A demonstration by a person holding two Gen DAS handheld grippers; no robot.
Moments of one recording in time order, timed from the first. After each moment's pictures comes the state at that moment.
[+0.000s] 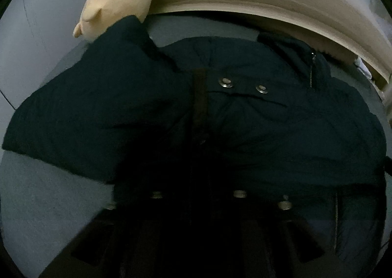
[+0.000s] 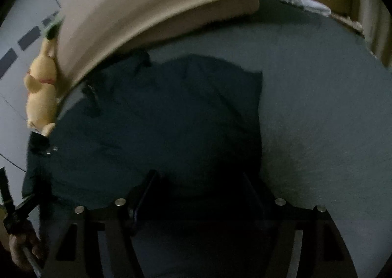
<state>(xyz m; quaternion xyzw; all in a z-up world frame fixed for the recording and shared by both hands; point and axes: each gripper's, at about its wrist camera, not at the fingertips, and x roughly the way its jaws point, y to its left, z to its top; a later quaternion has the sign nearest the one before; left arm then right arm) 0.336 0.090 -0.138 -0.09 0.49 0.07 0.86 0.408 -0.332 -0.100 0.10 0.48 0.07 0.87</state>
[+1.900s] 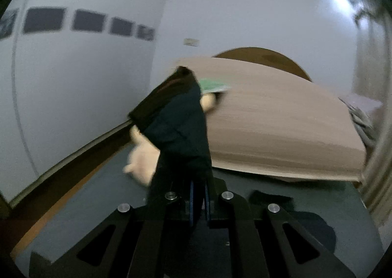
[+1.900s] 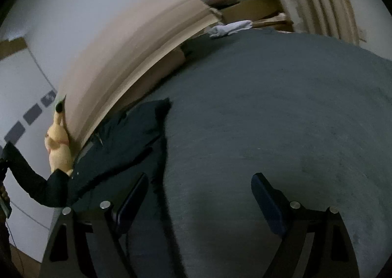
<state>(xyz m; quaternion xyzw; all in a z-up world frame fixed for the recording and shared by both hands) 0.302 0.172 0.102 -0.11 0.20 0.09 0.97 0.199 -0.481 -0.091 0.26 0.34 -0.01 0.91</state>
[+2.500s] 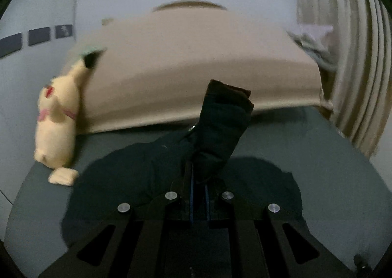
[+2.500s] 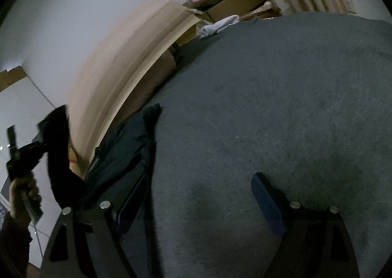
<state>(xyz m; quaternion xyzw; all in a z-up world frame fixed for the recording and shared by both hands) 0.364 -0.086 0.008 0.01 0.30 -0.05 0.95 0.197 -0.509 -0.126 0.32 0.31 0.00 0.89</state>
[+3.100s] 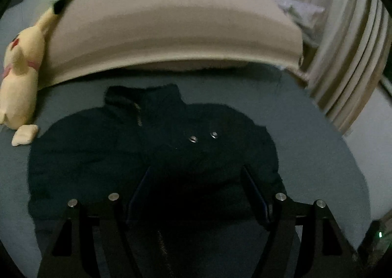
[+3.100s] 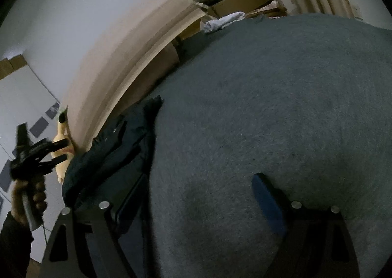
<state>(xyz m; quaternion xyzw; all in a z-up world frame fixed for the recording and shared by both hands) 0.345 -0.065 -0.021 -0.05 0.40 -0.14 0.90 0.205 -0.505 -0.120 0.30 0.33 0.01 0.89</state>
